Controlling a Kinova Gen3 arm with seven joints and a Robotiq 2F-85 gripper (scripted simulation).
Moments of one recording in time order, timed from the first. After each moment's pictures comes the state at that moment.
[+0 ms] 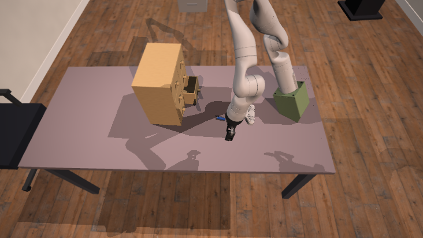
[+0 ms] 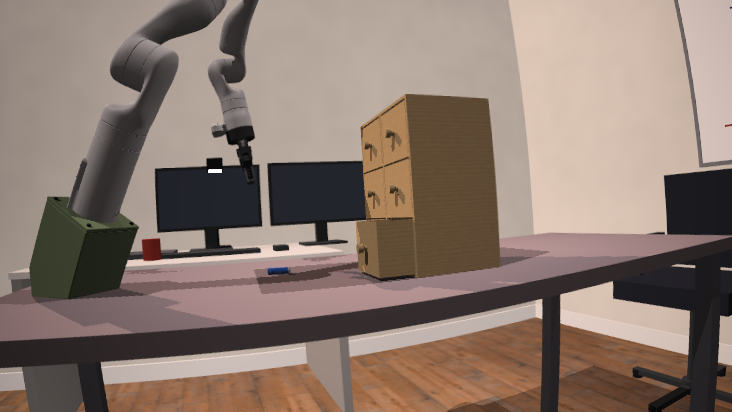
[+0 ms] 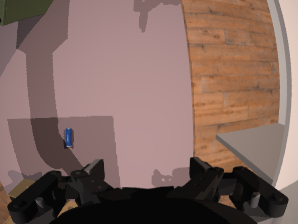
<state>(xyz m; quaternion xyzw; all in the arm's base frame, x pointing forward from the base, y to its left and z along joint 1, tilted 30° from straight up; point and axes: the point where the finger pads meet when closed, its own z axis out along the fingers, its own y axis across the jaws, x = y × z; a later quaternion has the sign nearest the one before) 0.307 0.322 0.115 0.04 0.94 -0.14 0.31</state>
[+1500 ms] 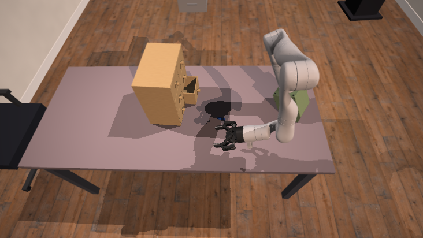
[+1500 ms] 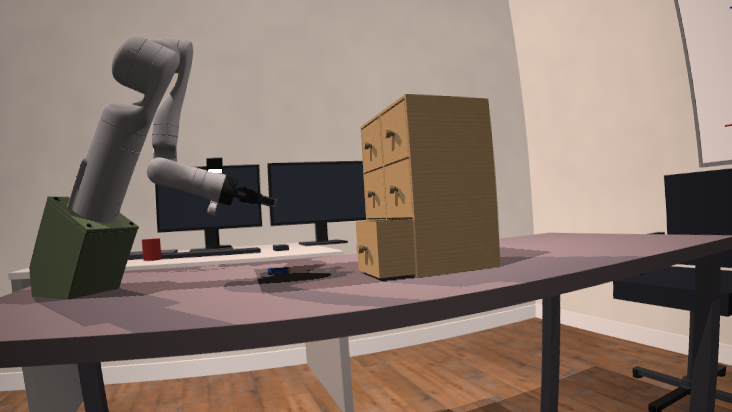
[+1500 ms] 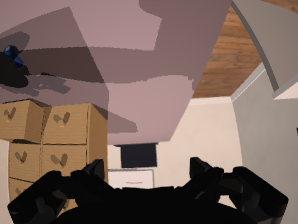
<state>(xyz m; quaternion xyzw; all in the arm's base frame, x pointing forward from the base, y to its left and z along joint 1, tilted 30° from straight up) 0.384 0.307 0.085 -0.03 0.66 -0.13 0.74</state>
